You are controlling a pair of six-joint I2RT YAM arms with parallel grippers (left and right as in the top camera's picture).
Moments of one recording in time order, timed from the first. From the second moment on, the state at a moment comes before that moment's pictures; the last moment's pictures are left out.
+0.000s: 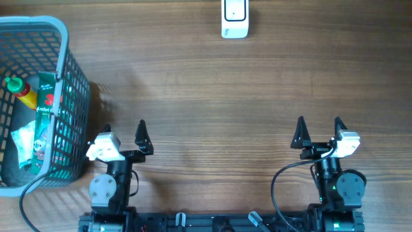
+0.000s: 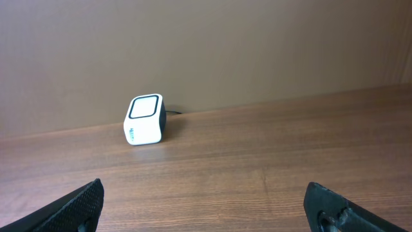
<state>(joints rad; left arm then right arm) -0.05 0.01 0.02 -0.07 -0.05 -0.27 -0.02 0.01 0.01 0.00 -0.04 0.16</state>
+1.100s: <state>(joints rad) -0.05 0.01 0.05 -0.07 0.01 -0.27 -0.02 0.01 0.01 0.00 -0.04 0.16</state>
